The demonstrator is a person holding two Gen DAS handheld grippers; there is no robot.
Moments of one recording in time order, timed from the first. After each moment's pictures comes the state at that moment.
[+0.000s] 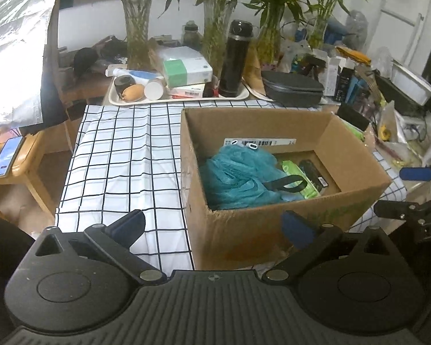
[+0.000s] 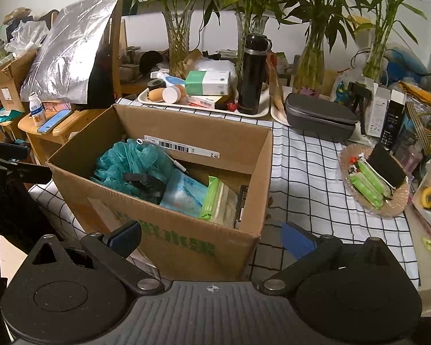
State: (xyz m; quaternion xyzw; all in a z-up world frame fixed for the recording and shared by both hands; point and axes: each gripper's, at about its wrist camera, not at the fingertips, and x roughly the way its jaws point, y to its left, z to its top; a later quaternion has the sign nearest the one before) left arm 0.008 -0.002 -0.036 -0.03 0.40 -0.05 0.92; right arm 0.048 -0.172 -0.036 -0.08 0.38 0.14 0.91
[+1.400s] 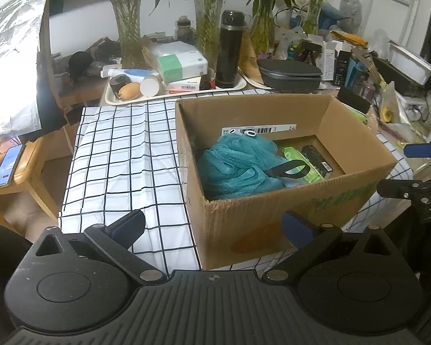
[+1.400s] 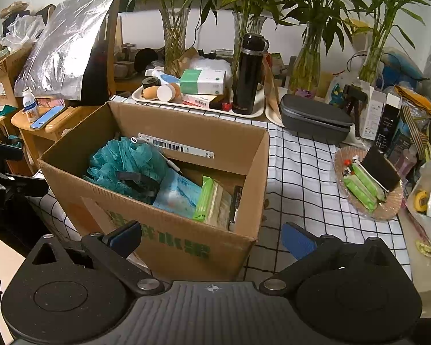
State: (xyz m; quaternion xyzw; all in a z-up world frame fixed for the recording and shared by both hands) left arm 0.008 -0.010 -0.043 0.00 0.41 -0.05 0.91; right arm 0.051 -0.168 -0.037 -0.10 0.38 0.13 0.91
